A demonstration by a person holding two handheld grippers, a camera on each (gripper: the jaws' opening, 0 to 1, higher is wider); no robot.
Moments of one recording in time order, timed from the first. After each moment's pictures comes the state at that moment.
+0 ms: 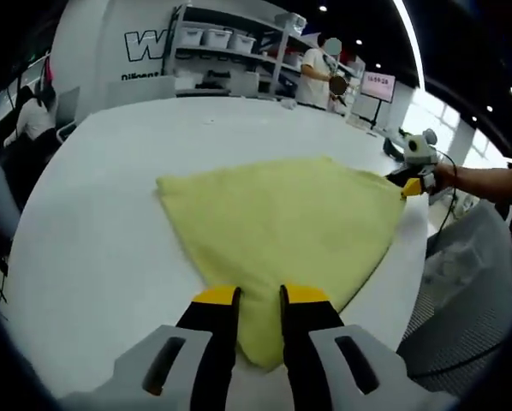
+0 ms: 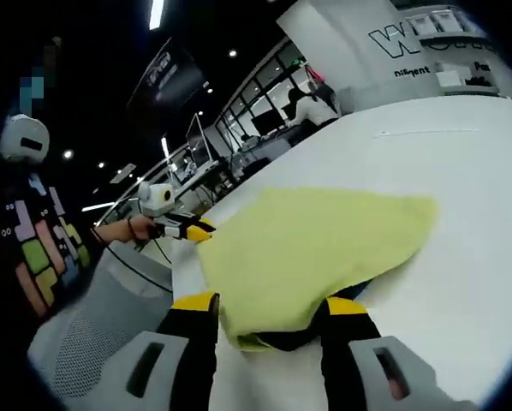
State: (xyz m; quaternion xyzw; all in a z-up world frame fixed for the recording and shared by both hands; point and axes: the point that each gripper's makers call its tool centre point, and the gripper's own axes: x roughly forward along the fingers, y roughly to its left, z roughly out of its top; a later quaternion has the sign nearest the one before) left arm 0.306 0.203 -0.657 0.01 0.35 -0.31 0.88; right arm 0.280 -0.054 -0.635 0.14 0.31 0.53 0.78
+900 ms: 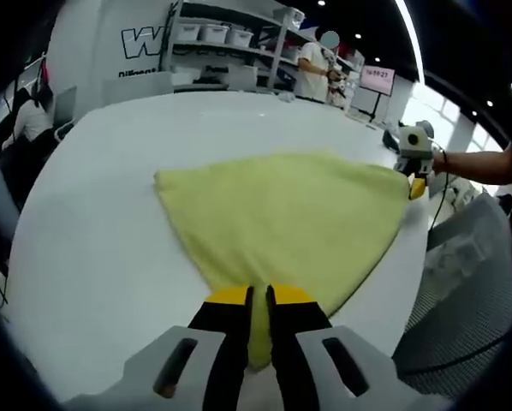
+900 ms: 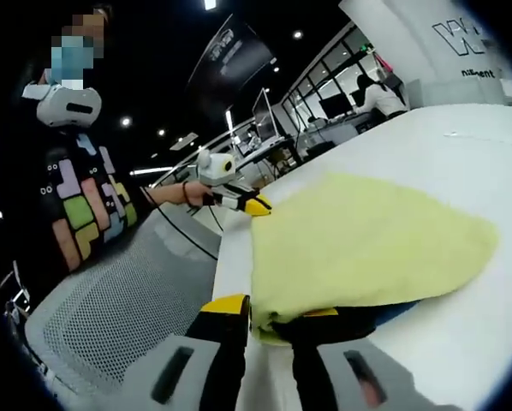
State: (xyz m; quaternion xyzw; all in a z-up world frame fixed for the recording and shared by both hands) left arm 0.303 0.199 -0.665 0.04 0.36 -0.31 0.88; right arm 0.248 -0.049 -0.636 0.07 0.31 0.66 0.68
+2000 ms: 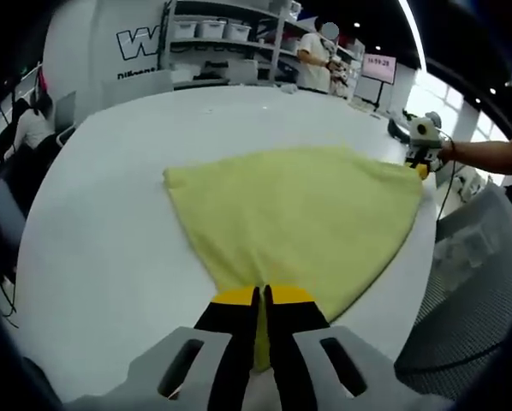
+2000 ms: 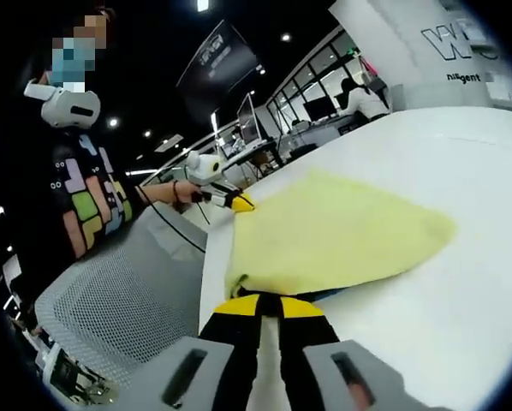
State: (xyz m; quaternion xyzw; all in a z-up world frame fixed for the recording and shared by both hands) left arm 0.301 0.199 -0.664 0.05 0.37 -0.30 0.88; right arm 0.258 -0.090 -0.637 0.07 0.30 0.62 0.72
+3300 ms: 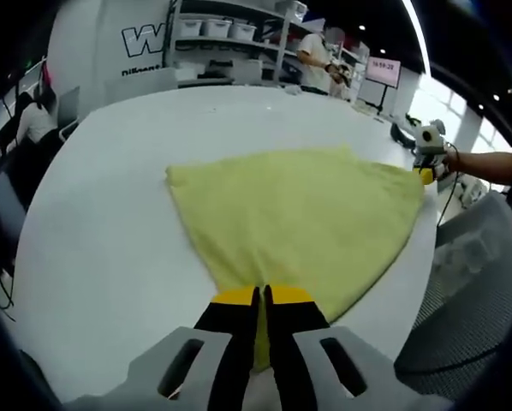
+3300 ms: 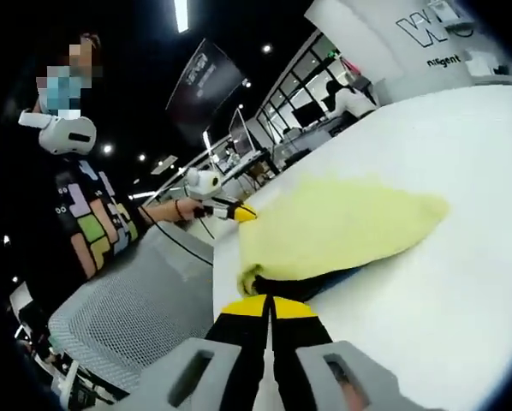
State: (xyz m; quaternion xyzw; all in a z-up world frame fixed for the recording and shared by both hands) left arm 0.305 0.203 -0.666 0.04 0.37 -0.30 0.88; right arm 0.251 -0.098 -0.640 0.12 0.33 0.59 0.73
